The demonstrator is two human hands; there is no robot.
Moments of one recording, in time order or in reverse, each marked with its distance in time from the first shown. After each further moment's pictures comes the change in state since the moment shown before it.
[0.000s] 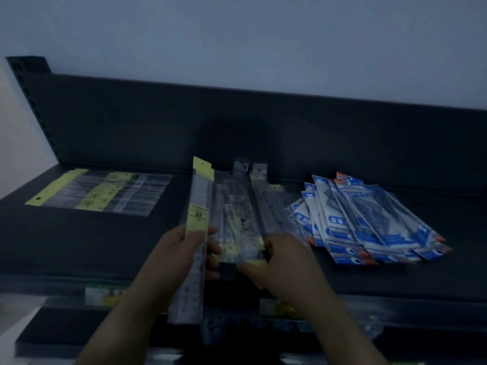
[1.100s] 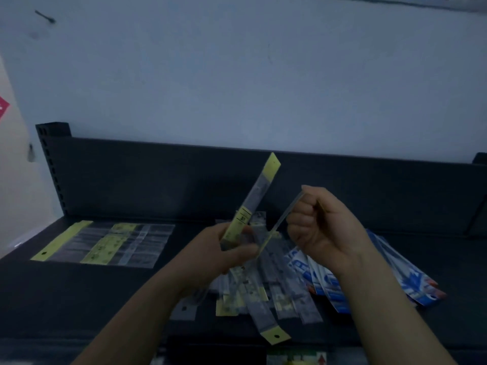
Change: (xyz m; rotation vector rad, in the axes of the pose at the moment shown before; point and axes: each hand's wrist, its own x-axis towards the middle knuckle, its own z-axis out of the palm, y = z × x) left_hand 0.024 0.075 0.016 0.441 -0.325 0.354; right_hand 0.033 -0.038 -0.125 1.782 -0.178 0.005
